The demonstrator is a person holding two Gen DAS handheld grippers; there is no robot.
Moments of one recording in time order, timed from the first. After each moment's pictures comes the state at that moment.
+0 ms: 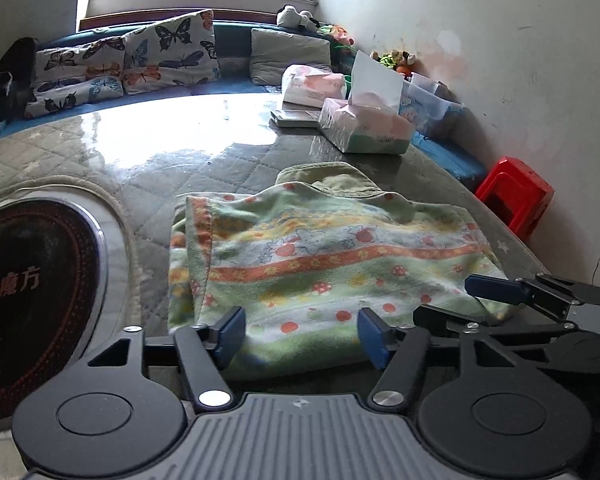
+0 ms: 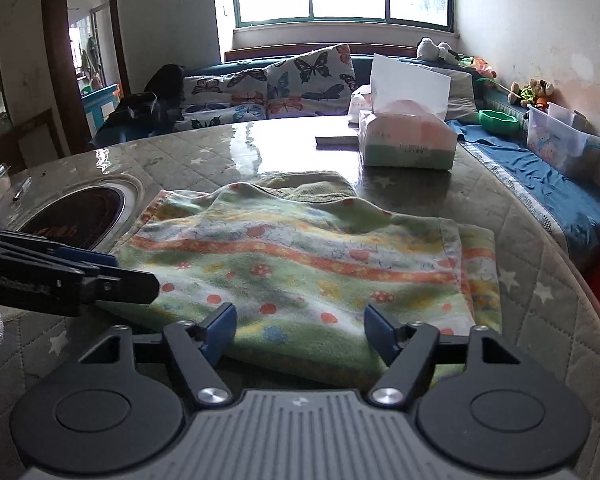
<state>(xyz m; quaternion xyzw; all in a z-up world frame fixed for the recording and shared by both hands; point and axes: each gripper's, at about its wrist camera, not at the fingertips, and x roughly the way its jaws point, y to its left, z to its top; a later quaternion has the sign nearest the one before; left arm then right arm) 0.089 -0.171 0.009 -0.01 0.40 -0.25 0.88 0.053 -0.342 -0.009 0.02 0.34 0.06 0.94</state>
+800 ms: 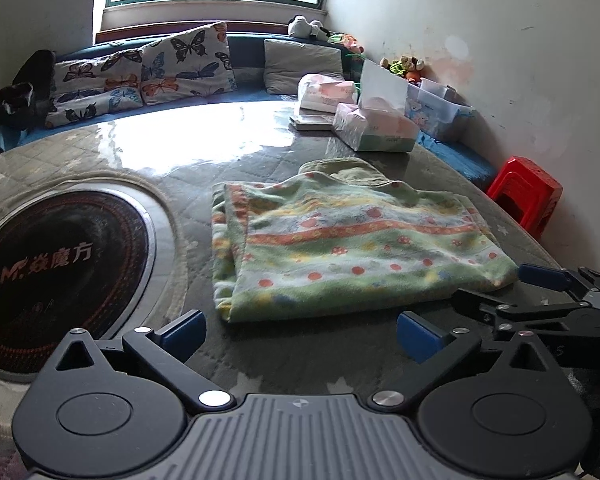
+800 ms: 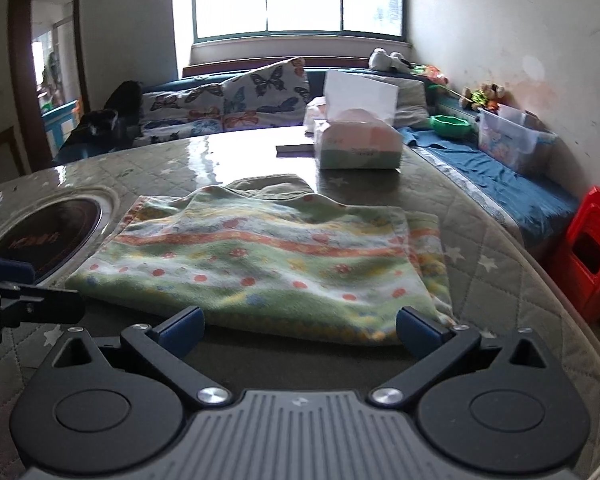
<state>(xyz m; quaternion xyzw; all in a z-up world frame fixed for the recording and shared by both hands) 0.047 -0.144 0.016 0.01 0.38 -0.23 0.89 0.014 -0.338 -0.002 0.03 0.32 -0.02 0.95</state>
